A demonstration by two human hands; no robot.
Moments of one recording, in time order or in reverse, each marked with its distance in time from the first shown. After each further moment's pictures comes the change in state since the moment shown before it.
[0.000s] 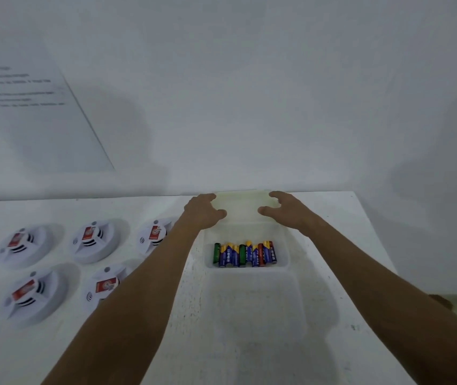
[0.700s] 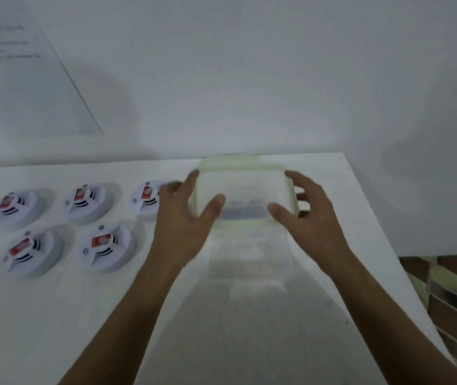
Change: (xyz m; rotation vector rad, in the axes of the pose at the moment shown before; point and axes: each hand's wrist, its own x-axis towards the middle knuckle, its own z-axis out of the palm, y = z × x) left_hand -0.175 0.007 0.012 -0.272 0.409 0.188; right_hand -0.166 0.013 0.022 0.345 0.381 -0.263
